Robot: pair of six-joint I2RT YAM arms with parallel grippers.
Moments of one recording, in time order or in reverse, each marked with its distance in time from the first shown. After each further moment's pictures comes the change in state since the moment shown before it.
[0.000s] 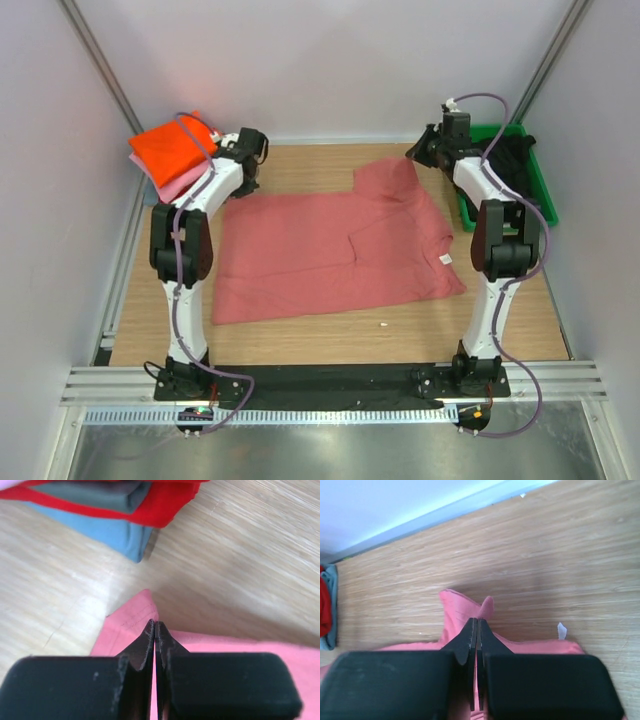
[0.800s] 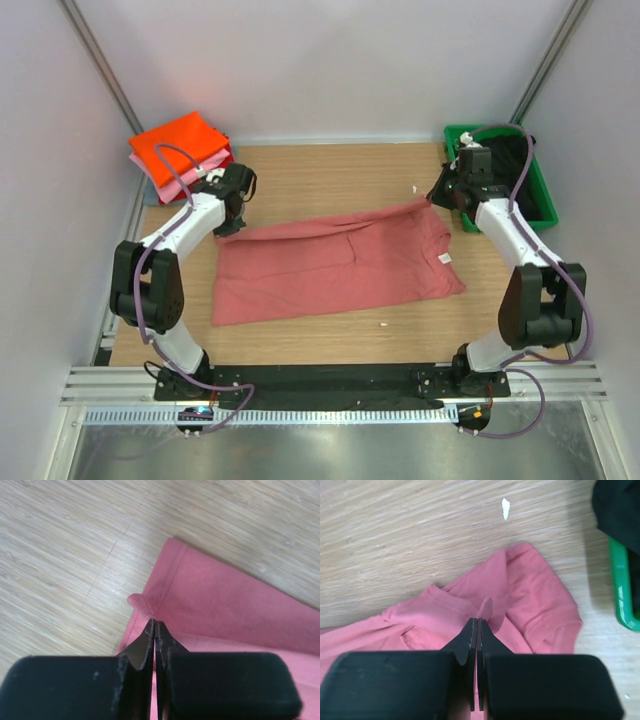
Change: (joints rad) left arm -0.026 -0.437 -0.521 -0.021 0.004 -0.016; right arm 0.000 -0.543 -0.493 -0.197 0.129 -0.114
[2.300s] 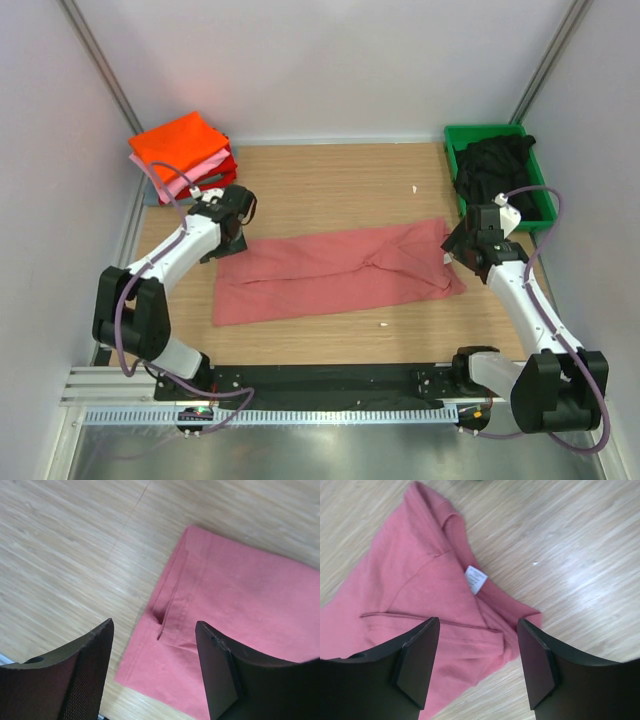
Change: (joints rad) left arm -0.056 -0.171 -0.203 -0.077 -0.043 -0.080; right arm 0.000 -0.454 -0.418 -0.218 0.416 0.266
